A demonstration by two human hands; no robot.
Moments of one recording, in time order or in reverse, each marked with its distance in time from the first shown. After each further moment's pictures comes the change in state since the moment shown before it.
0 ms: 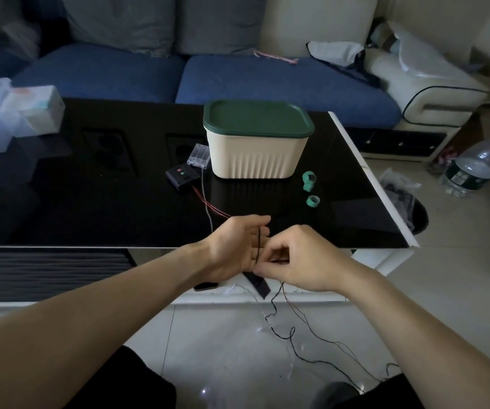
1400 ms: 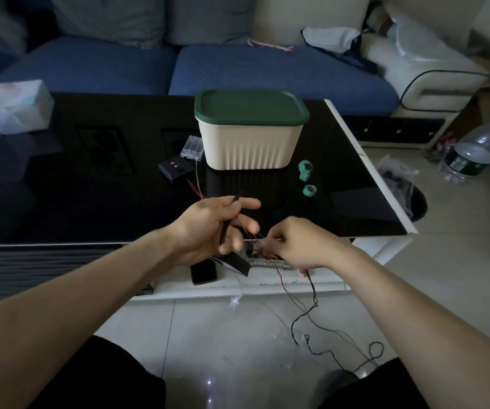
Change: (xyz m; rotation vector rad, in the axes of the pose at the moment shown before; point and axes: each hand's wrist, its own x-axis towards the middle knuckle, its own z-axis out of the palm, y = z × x) left_hand -0.017 0.013 -0.018 0.115 0.108 0.219; right_hand 0.021 0.026 0.002 -0.112 -0.074 0.256
